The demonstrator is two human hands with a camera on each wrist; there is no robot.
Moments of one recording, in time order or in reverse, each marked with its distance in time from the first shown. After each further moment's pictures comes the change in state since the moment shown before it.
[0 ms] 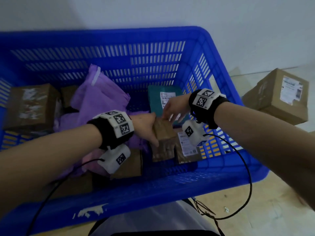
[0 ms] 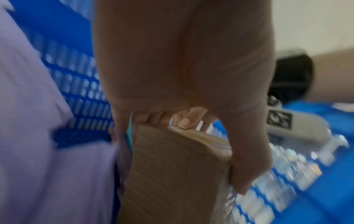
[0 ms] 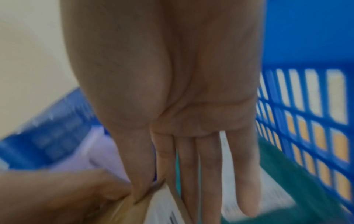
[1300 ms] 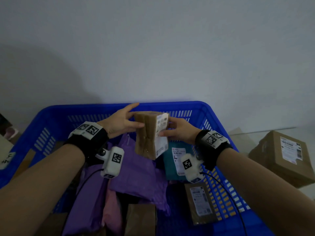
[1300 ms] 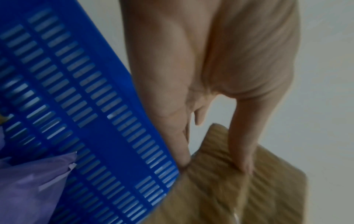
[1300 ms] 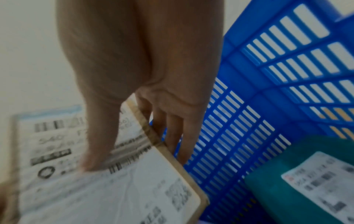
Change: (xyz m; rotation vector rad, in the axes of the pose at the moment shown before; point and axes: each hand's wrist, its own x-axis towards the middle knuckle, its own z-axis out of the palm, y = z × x) left_hand -0.080 -0.081 -0.125 -1.233 0.533 0.259; right_hand -0.038 -0.064 -0.039 0.553 0.425 -0.627
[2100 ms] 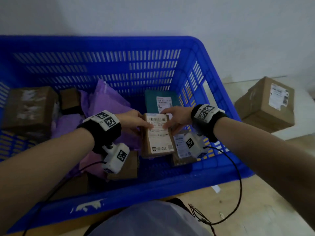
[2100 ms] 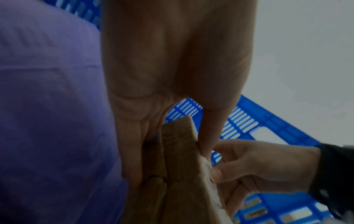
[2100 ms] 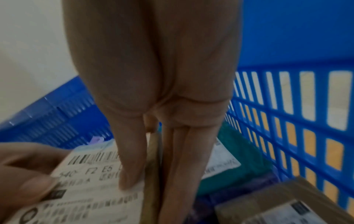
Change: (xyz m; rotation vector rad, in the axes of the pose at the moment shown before) left_hand 0.002 -0.126 0.103 0.445 -0.116 -0.556; right_hand -0.043 0.104 -0.008 -0.248 -0.282 0.652
